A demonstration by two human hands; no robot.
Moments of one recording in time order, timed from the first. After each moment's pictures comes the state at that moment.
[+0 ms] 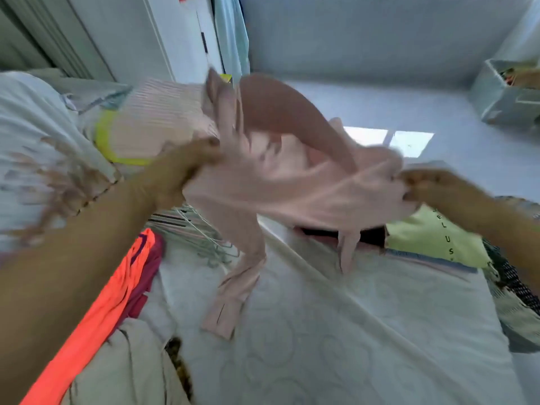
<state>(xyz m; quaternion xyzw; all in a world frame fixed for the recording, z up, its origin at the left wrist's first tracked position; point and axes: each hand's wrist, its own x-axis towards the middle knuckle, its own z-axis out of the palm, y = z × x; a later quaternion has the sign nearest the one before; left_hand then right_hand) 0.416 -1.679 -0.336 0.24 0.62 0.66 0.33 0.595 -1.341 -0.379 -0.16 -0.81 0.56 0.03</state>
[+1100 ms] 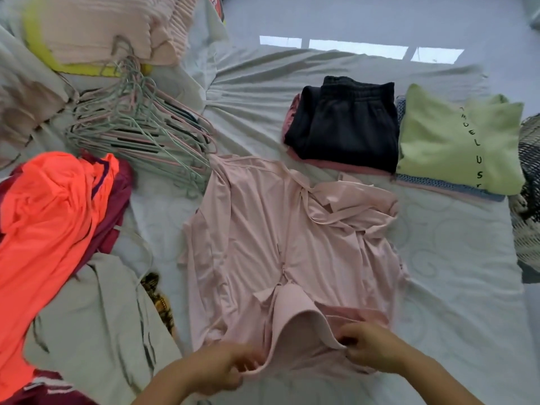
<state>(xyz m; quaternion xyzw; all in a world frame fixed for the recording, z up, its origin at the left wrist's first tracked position) 0.648 -1.748 -0.634 0.33 0.72 0.18 0.59 0.764 -1.465 -0.633 -0.08 -0.83 0.39 -0.40</state>
